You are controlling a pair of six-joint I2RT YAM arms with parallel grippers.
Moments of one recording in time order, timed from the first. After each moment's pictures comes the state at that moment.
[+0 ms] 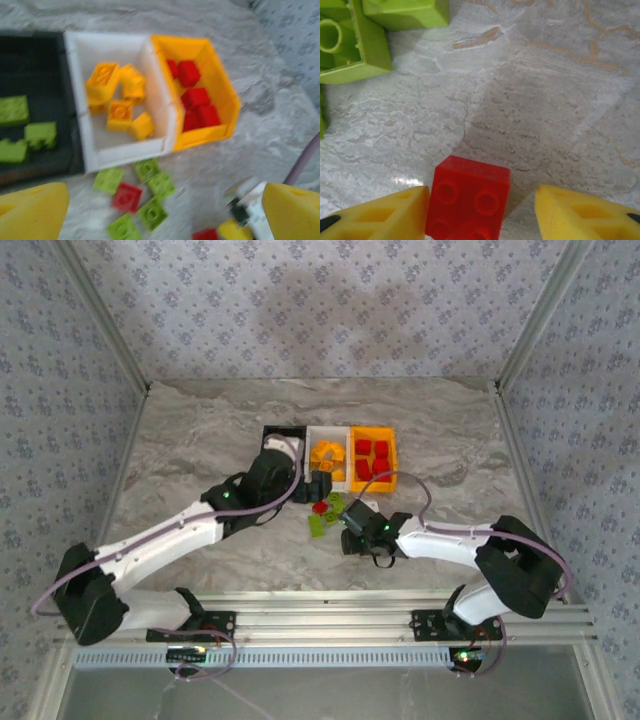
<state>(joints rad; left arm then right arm) -0.86 1.23 0.92 -0.29 -0.19 -0.60 0.91 1.46 0.67 -0.38 0.17 0.75</state>
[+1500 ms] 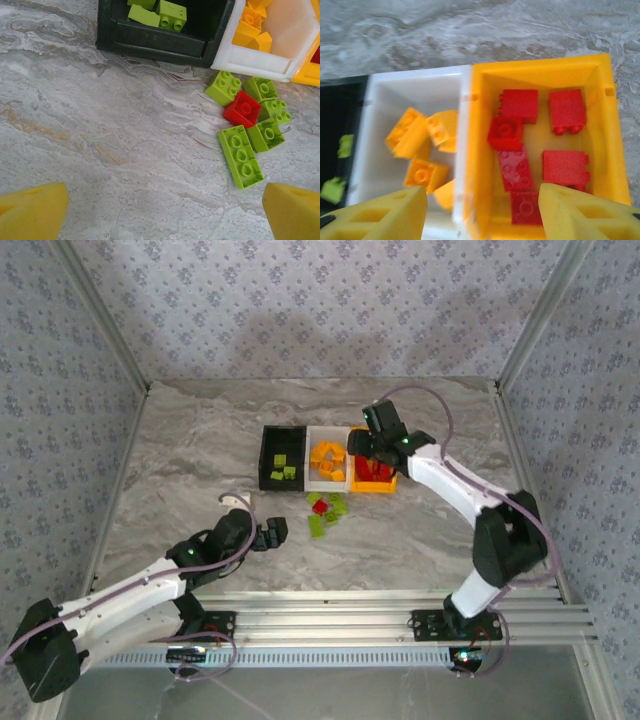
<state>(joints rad) -0.86 0.84 0.41 -0.29 -0.30 -0.76 0.53 1.57 1.24 -0.46 0.13 0.52</state>
